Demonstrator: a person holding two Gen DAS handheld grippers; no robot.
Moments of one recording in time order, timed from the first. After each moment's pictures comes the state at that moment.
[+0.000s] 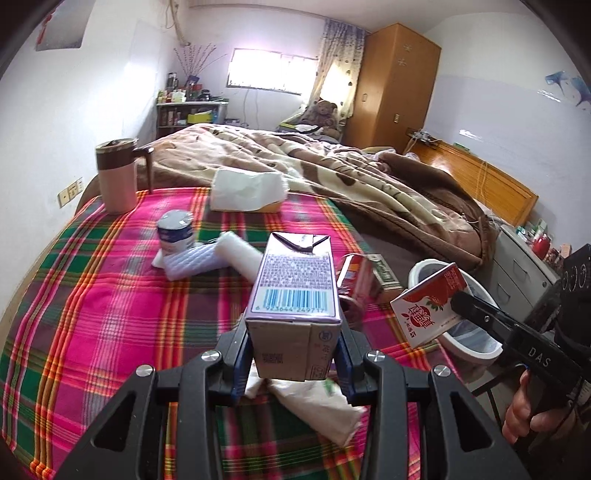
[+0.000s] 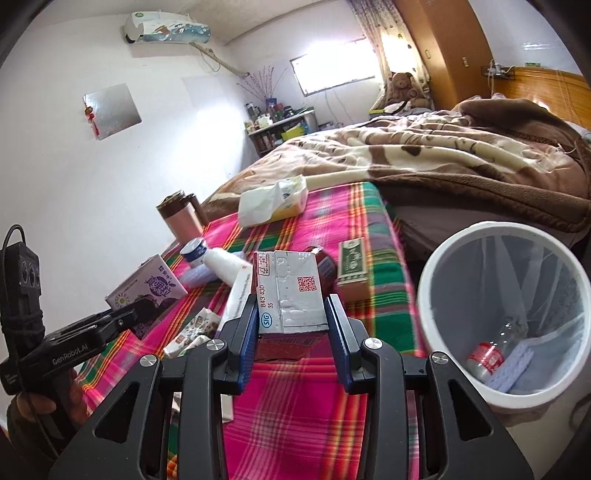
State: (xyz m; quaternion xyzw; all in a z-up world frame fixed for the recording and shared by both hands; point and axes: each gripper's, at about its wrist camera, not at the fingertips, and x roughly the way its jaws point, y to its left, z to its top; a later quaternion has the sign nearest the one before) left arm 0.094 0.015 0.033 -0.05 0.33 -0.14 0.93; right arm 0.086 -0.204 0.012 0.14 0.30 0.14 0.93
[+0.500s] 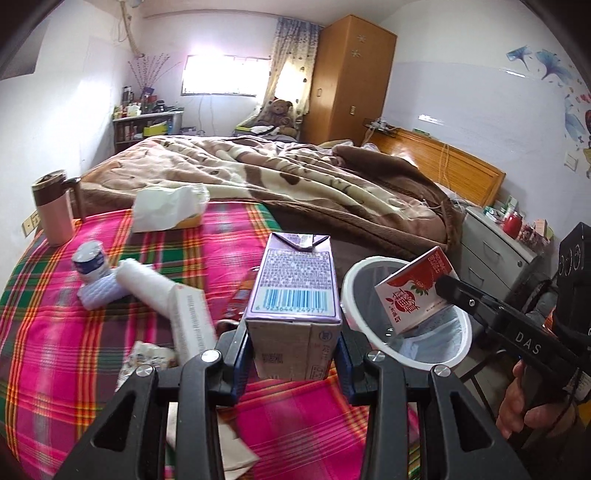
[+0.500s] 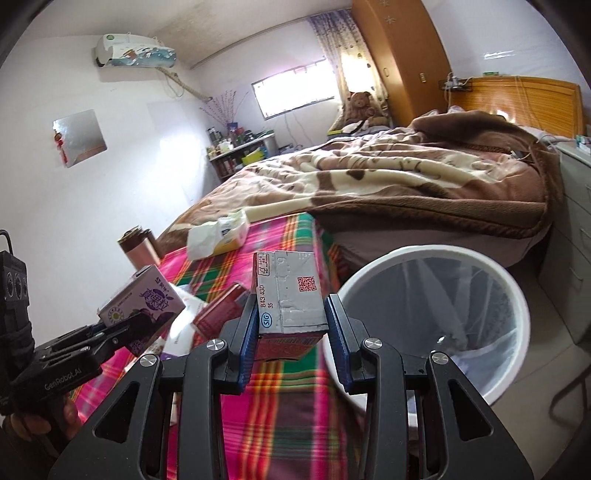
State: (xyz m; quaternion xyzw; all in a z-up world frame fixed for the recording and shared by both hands) left arm 0.103 -0.077 0.042 -0.02 0.31 -0.21 0.93; right arm 0.079 -0.263 0.026 0.14 0.27 0.06 0.95
